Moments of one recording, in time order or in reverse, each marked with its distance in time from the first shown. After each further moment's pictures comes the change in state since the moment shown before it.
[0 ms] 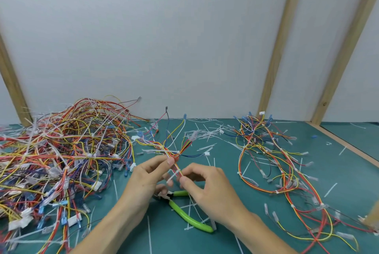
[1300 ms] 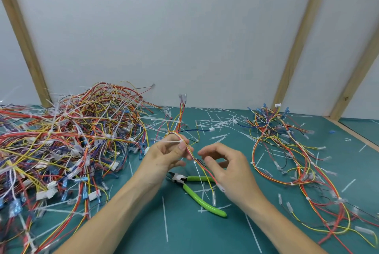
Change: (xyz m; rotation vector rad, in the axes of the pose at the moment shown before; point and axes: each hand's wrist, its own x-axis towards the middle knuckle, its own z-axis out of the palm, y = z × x) left_hand -0.002 0.010 -0.005 -0.027 -0.140 0.104; right_hand 0.004 0.012 0.000 0.104 0.152 0.005
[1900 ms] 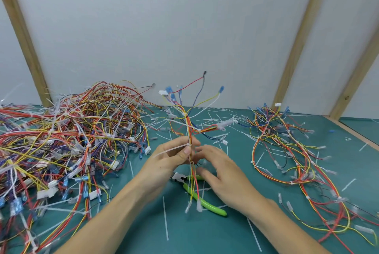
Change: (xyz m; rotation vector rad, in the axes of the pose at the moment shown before) left_hand -0.004 0.000 0.006 0.009 -0.116 0.053; right_hand 0.001 0.005 0.001 -0.342 -0.250 -0.163
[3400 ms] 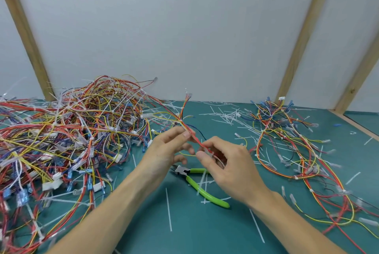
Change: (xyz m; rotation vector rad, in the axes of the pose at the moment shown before) left_hand 0.003 0.008 -0.005 -0.049 0.077 -0.078; right_hand -0.005 -0.013 -0.006 0.087 0.251 -0.067
